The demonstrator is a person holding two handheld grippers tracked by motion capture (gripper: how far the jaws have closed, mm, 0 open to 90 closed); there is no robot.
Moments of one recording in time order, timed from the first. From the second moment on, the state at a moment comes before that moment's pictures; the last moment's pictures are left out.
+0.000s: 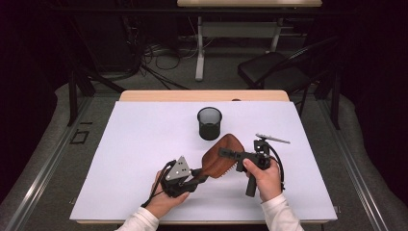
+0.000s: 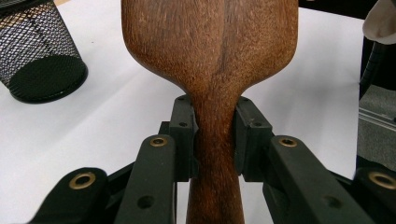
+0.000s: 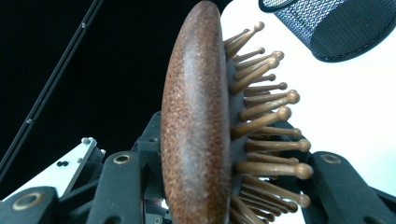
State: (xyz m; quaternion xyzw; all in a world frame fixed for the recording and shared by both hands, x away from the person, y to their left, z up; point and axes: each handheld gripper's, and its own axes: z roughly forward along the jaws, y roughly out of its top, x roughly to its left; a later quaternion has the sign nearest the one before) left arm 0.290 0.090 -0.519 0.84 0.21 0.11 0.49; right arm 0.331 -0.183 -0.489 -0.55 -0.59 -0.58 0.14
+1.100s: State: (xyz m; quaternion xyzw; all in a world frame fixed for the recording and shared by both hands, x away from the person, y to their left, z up) left arm 0.291 0.090 -0.519 0.83 0.22 0.10 0.49; right arm 0.331 -0.185 -0.492 -0.56 -0.57 -0.59 0.14
